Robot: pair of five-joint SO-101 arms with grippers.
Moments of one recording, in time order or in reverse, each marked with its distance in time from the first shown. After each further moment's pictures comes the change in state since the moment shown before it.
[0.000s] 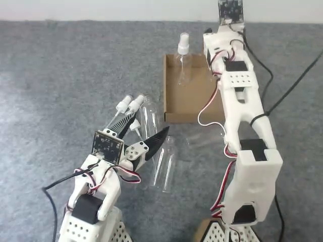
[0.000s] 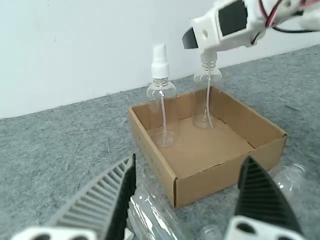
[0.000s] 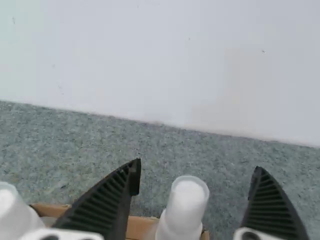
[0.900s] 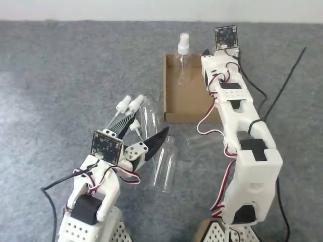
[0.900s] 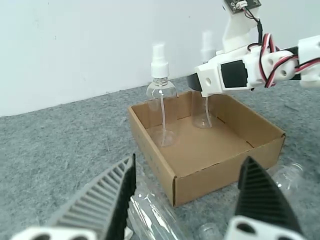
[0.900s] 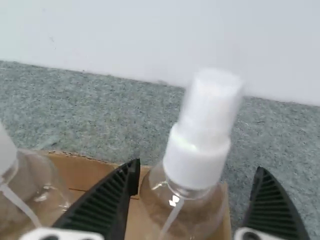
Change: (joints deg) left arm 0.0 0.0 -1.1 1.5 0.4; right arm 0.0 0.0 21.8 -19.8 0.0
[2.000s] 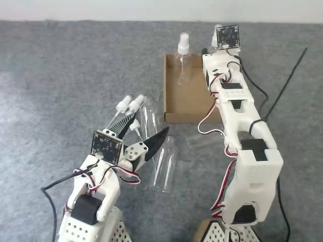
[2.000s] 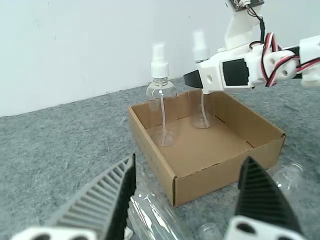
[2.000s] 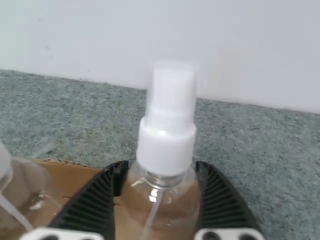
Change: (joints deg) left arm 0.0 0.0 0.0 0.0 0.0; right arm 0.6 0.0 0.0 -1.9 0.0
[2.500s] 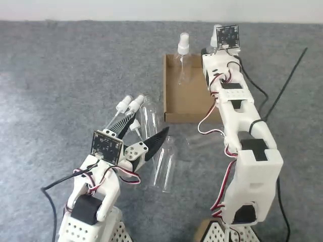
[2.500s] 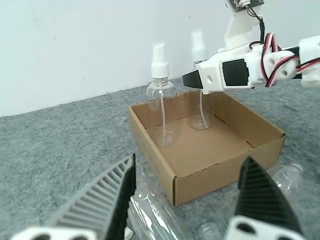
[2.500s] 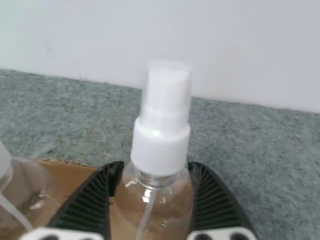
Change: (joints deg) left arm 0.0 0.0 0.0 0.0 0.0; right arm -0.1 0.0 0.0 0.0 0.0
